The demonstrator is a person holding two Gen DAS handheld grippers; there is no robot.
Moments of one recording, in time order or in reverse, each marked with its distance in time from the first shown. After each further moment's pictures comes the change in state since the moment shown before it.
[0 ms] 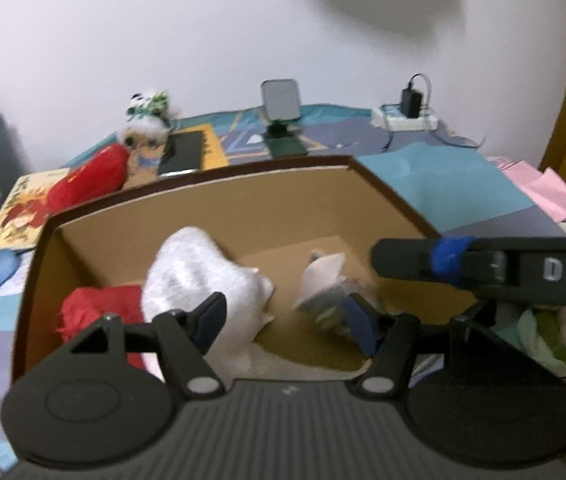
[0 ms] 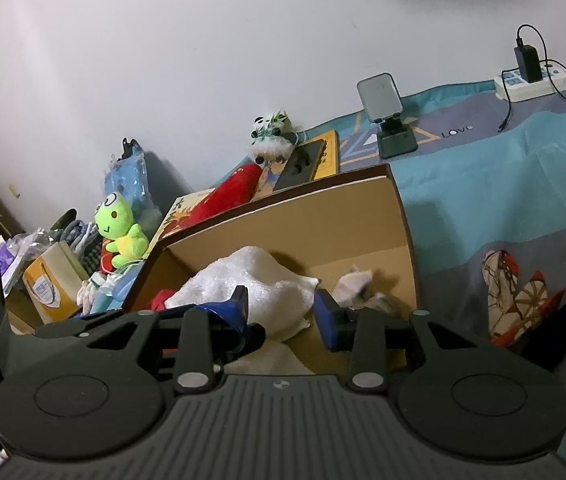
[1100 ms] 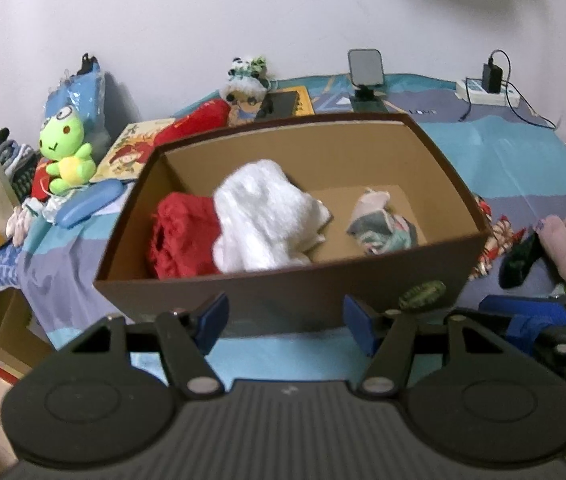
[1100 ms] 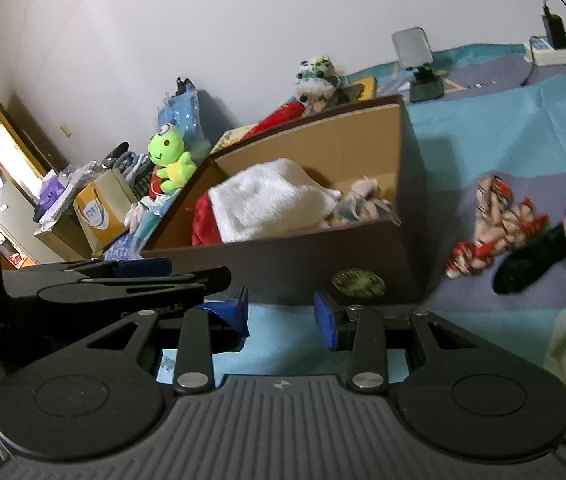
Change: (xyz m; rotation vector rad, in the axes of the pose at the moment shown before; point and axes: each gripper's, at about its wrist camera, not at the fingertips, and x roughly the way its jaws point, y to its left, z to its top) left arm -0.059 -0.059 -0.036 -0.107 0.105 0.325; right arm -0.060 -0.022 -0.043 -0.080 0.162 0.151
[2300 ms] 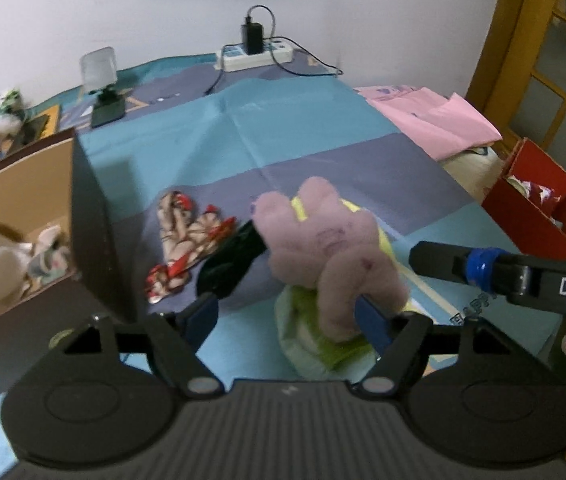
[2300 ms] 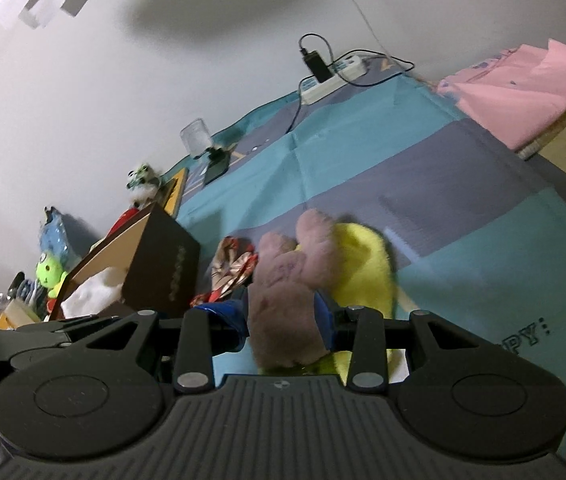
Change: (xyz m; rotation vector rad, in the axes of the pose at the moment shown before) left arm 0.002 -0.207 0.010 0.263 0.057 -0.465; right arm -0.146 -0.154 -0.028 0.316 -0.228 -0.300
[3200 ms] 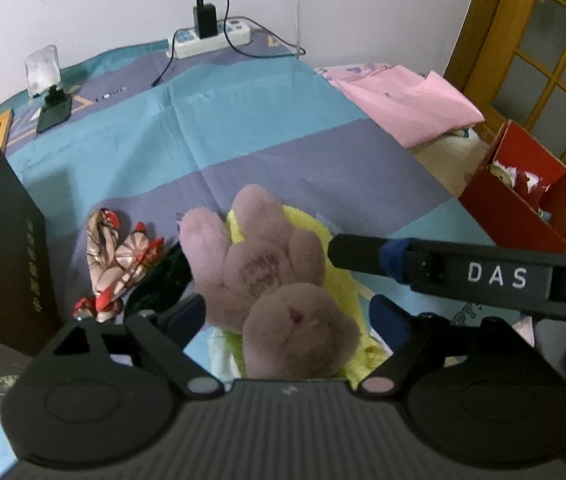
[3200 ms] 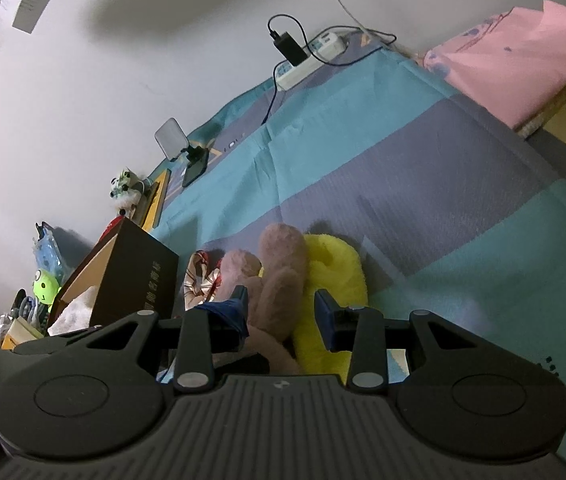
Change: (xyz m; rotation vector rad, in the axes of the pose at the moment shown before) left arm 0.047 -0.039 0.030 0.034 0.072 -0.059; right arm 0.037 -0.041 0.026 0.080 0.061 0.024
